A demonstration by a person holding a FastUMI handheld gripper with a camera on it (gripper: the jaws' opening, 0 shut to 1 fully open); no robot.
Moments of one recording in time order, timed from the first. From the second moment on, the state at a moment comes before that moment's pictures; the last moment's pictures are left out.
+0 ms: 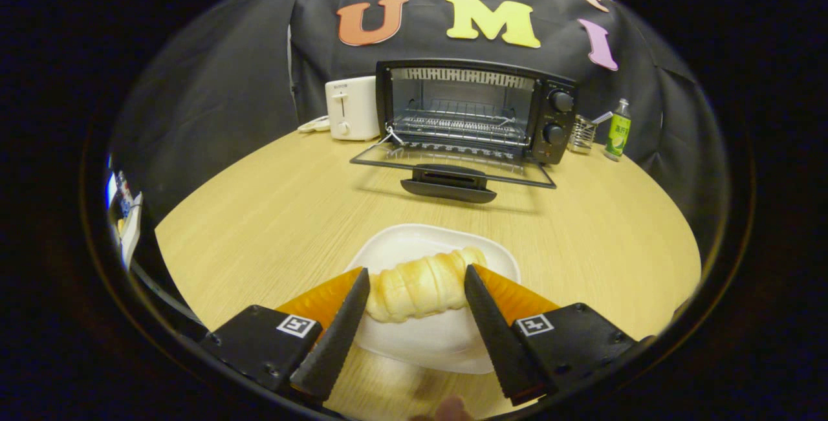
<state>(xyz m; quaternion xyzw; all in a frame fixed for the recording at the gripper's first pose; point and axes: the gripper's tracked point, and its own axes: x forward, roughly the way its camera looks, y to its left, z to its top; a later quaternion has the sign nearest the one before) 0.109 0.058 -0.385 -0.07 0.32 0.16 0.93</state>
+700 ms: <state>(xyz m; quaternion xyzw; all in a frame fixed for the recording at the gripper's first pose) 0.110 0.051 -0.368 -0.03 0.30 0.15 0.94</state>
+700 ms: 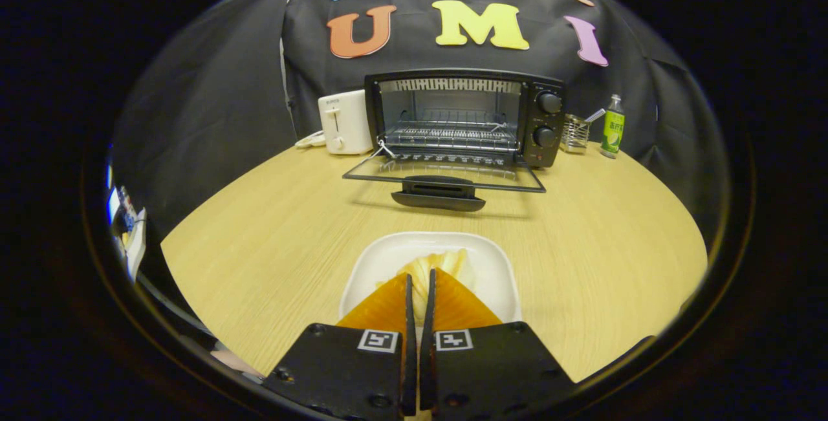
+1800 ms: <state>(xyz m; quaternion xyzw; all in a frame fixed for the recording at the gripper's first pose) 0.100 0.037 -0.362 -0.03 0.30 0.04 0.95</state>
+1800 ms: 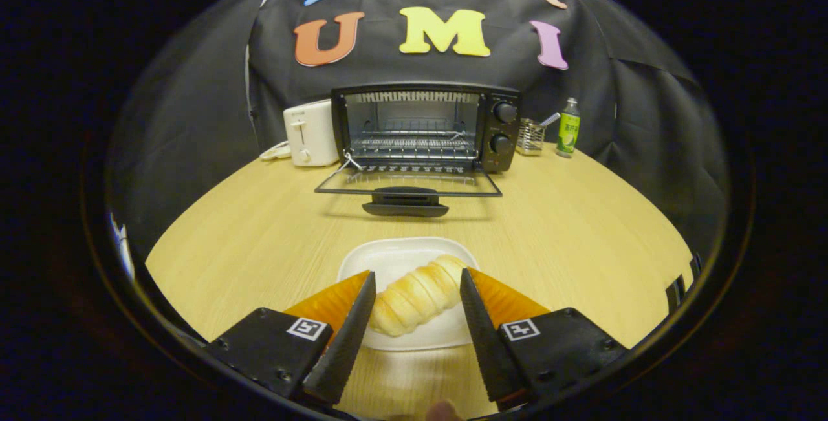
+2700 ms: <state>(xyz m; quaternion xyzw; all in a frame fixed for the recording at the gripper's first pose) 0.106 0.038 -0.367 0.10 0.33 0.05 0.94</state>
